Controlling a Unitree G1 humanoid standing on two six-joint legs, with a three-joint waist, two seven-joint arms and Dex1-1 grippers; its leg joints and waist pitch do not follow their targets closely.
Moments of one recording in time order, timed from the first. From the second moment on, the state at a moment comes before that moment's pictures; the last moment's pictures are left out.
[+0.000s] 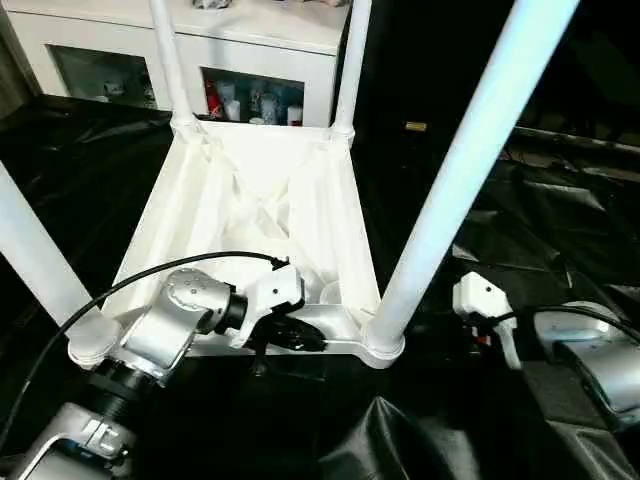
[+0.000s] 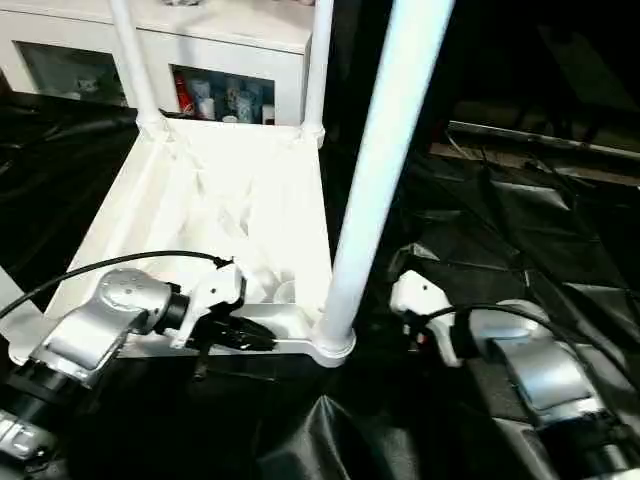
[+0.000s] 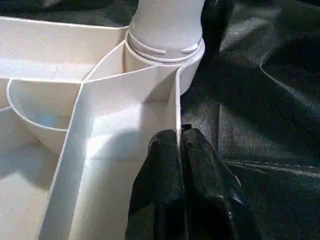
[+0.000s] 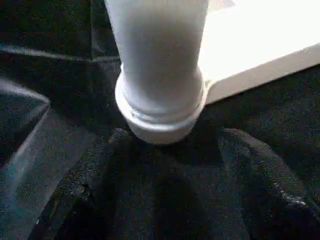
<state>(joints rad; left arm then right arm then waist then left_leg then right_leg) -0.45 0.46 -0.36 0.26 -0.06 0.27 -1.31 -0.22 -0.67 0.20 0.12 0.18 0.27 1.20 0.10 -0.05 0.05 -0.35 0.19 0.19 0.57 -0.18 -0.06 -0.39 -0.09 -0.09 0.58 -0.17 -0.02</state>
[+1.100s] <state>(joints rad) -0.23 0.28 0.08 0.00 -0.02 0.20 -0.51 -0.06 -0.27 -0.20 -0.05 0.18 0.42 0.31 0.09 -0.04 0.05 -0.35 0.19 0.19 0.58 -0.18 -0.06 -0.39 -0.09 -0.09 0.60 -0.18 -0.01</state>
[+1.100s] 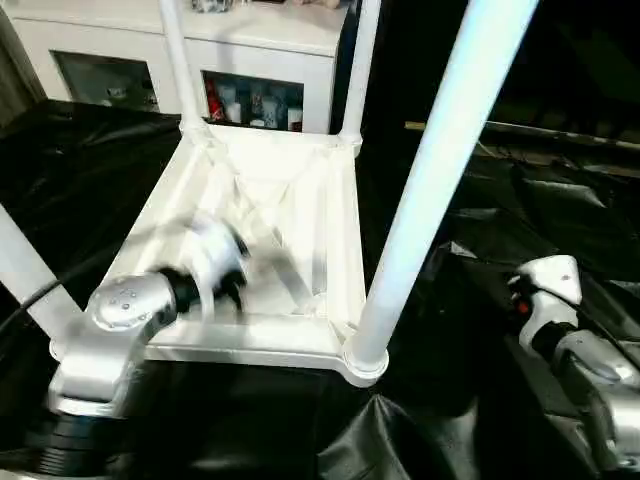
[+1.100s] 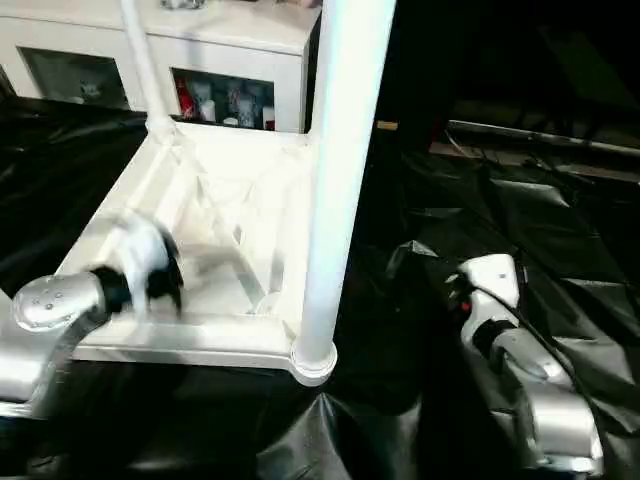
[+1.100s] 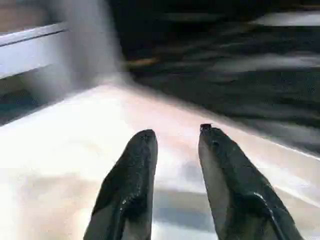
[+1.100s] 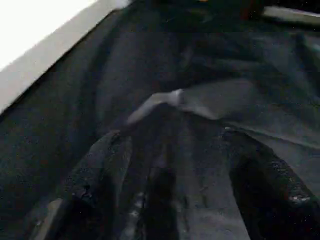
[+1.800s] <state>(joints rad) -0.01 0.07 0.09 -0.16 0.02 0.14 -0.19 -0.05 -0.12 -0.07 -0.07 0.14 0.36 0.19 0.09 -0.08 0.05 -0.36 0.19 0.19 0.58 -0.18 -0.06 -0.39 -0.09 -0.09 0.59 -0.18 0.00</state>
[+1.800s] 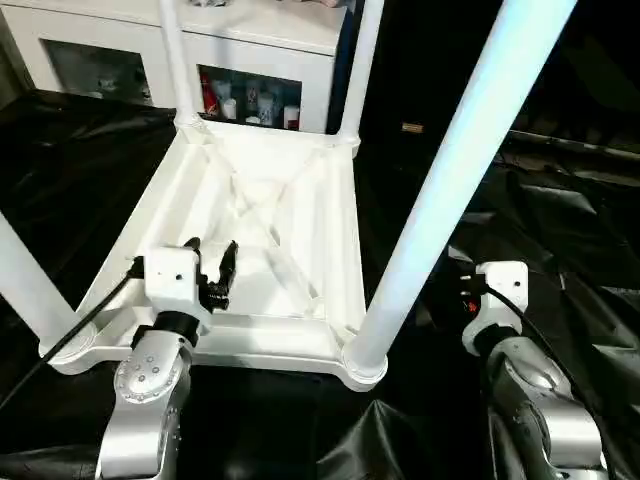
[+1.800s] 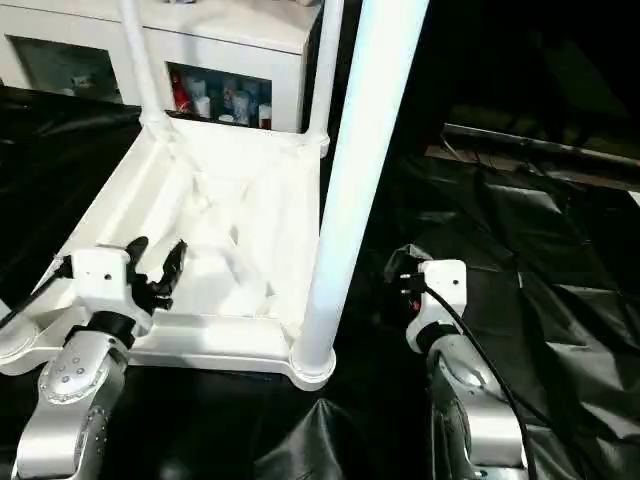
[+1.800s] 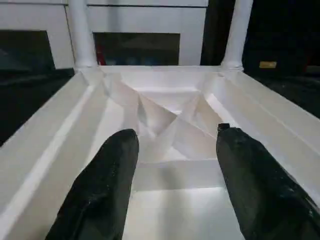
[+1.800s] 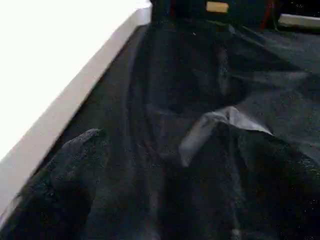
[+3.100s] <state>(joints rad) 0.18 0.17 0.06 -0.23 -0.08 0.04 -0.33 0.06 -0.14 -0.10 -0.10 0.09 0.36 0.11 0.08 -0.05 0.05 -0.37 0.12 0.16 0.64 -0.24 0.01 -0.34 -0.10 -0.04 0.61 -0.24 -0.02</state>
